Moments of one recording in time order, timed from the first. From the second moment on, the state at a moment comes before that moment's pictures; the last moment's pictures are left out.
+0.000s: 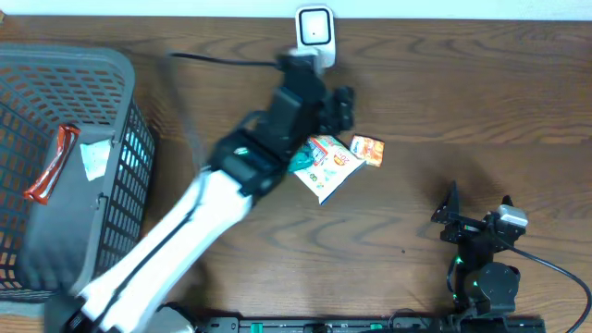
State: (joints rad) left arm -0.64 1.45 1.36 -0.42 -0.15 -0.60; right arm 0.04 0.01 0.01 -0.05 0.26 0.19
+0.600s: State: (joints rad) left arm 0.22 1.19 1.42 -0.82 -0.40 -0.71; right arm 0.04 0.01 0.01 -0.05 0.26 0.19
